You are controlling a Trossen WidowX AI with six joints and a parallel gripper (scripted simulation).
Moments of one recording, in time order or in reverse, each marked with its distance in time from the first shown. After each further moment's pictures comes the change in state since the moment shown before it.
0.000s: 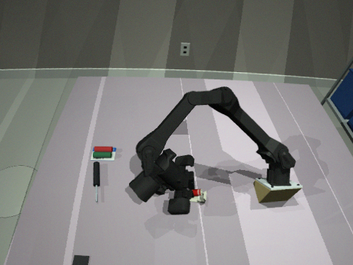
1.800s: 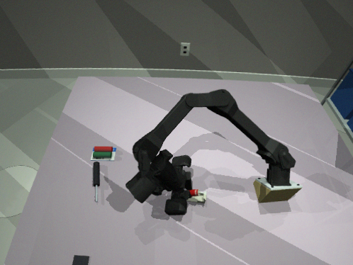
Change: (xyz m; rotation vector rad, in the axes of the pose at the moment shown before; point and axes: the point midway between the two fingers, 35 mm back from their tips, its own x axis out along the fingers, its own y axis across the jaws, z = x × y) arm -0.004 0.002 0.008 -0.002 0.000 -0.006
